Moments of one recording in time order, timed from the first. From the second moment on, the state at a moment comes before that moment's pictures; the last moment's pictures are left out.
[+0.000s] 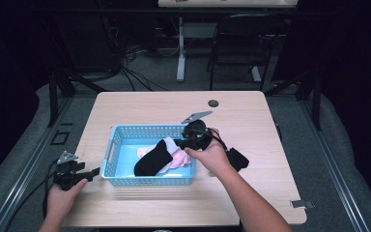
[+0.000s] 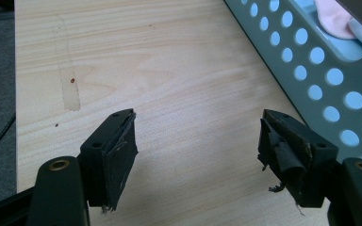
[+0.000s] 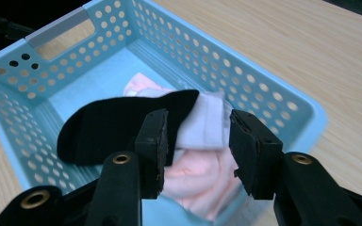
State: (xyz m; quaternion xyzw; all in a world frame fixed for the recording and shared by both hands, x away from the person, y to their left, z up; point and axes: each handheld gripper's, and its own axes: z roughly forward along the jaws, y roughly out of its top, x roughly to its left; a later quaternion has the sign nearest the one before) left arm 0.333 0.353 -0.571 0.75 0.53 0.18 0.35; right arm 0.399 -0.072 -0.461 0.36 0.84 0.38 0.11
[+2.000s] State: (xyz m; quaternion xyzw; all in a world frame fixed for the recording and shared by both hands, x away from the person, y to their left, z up) left arm 0.333 0.354 -0.570 0.75 0.53 0.18 0.35; right arm 0.457 0.021 -0.505 0.39 0.88 0.28 0.07
